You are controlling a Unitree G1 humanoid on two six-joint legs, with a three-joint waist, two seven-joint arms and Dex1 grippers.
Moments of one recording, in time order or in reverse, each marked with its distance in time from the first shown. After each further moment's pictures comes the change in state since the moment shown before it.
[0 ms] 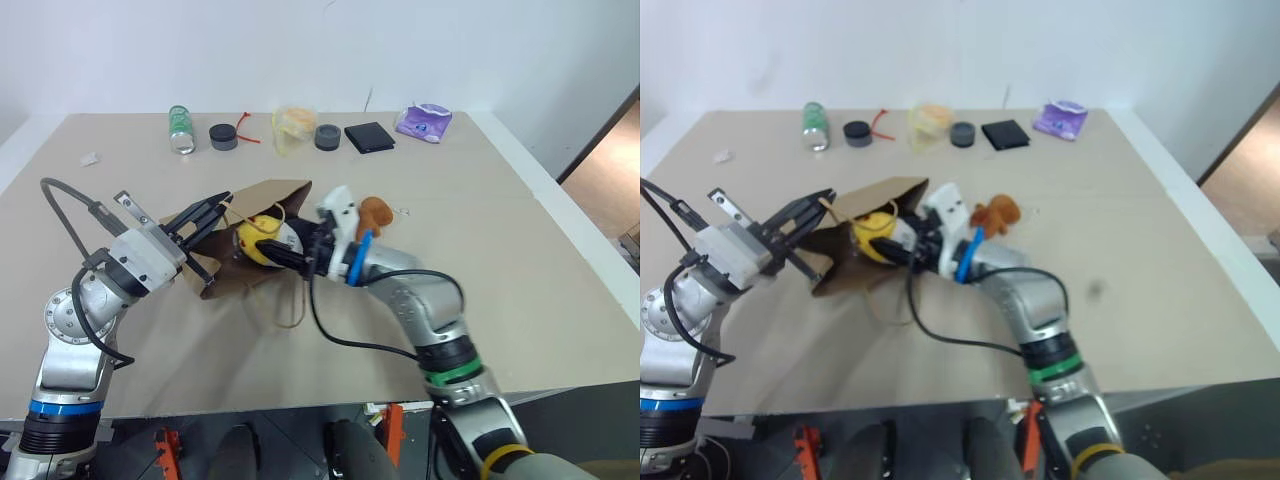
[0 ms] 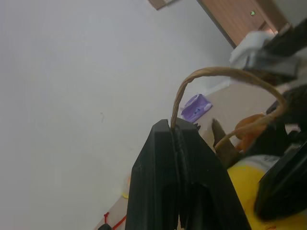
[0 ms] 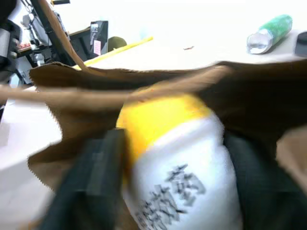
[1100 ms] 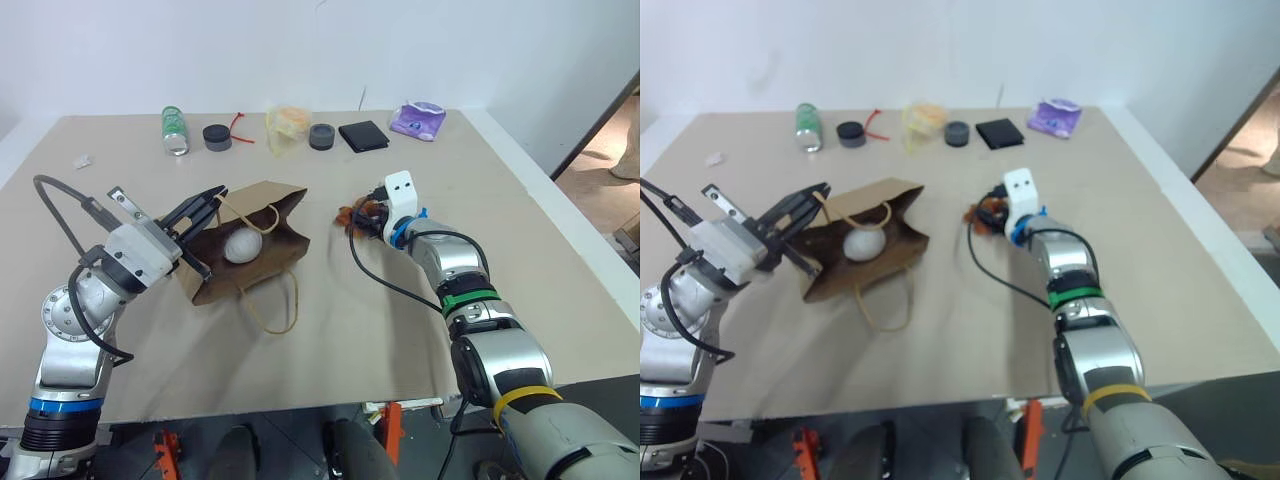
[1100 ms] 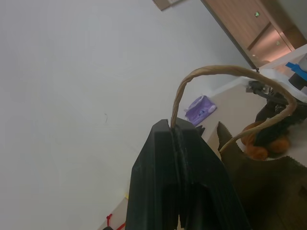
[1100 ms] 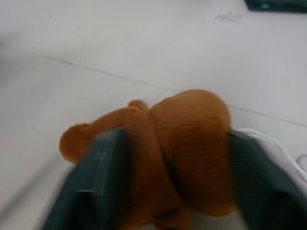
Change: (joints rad) left arm -0.013 -0.006 0.014 0.011 0.001 0.000 0.011; right arm -0.364 -0.086 -0.153 0.964 -0.313 -0.350 -0.262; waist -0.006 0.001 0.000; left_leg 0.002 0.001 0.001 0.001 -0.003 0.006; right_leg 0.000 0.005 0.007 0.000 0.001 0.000
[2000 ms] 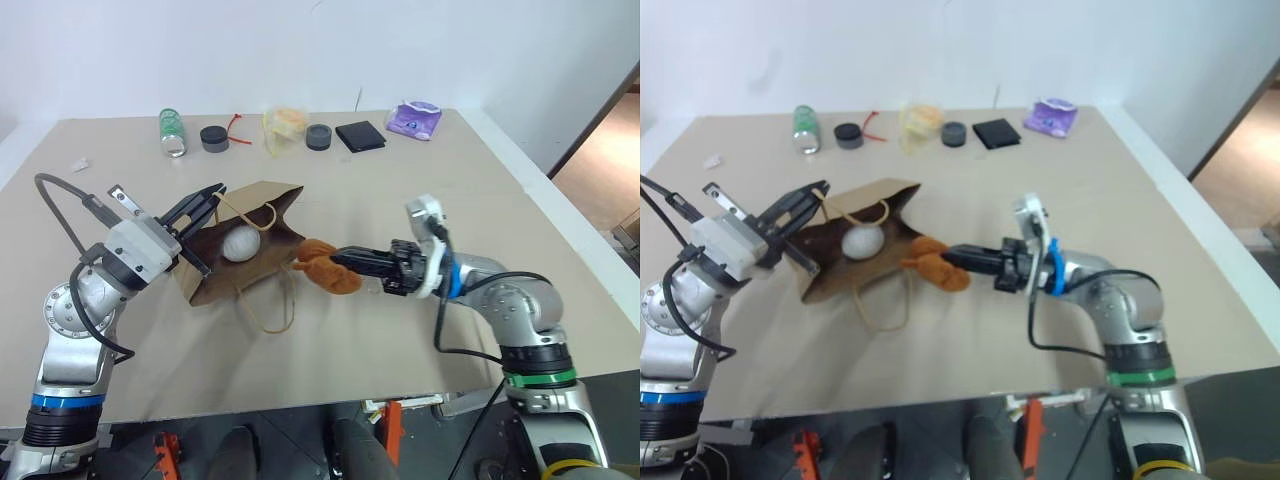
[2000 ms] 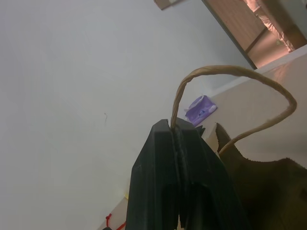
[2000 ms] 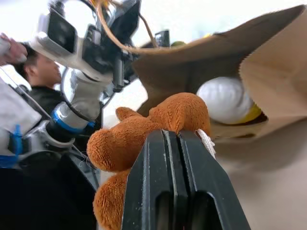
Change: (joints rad) left arm -0.015 -0.001 -0.003 0.028 0.000 -0.004 0.002; right arm 0.441 -0.141 0.005 -0.960 0.613 0.546 0.585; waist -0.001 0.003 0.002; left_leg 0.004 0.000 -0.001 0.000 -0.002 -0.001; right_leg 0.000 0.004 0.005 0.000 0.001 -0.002
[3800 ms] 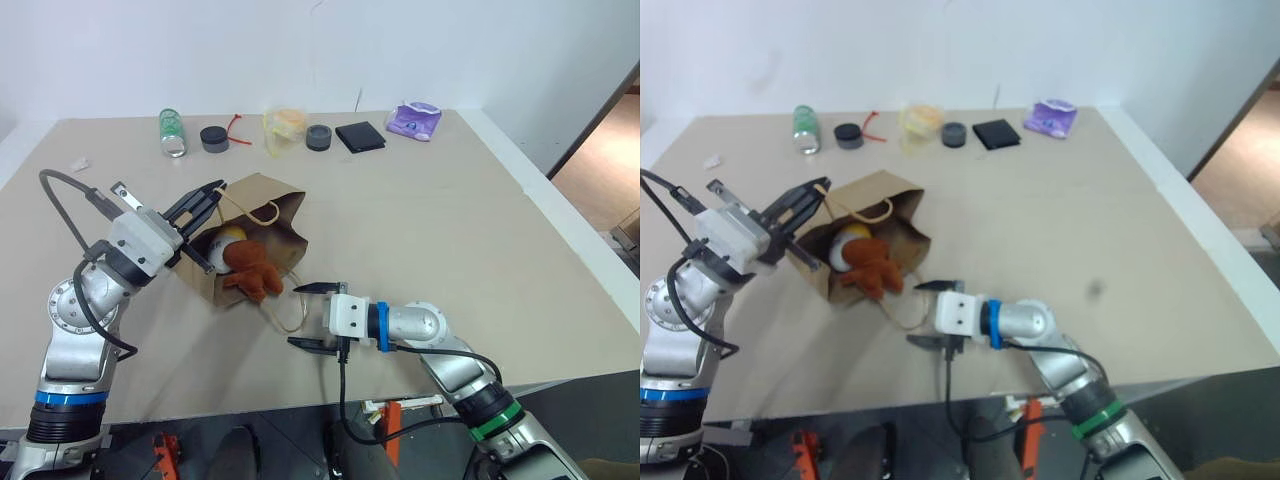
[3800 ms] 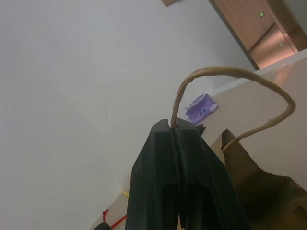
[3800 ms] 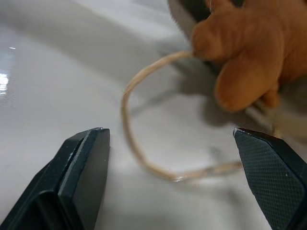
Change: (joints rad) left arm -0.017 -0.011 -0.004 0.000 -0.004 0.051 0.007; right arm 0.162 0.010 0.416 0.079 -0.802 -0.959 -0.127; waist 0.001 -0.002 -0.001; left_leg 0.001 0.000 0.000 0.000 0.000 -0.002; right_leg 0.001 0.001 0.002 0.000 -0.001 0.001
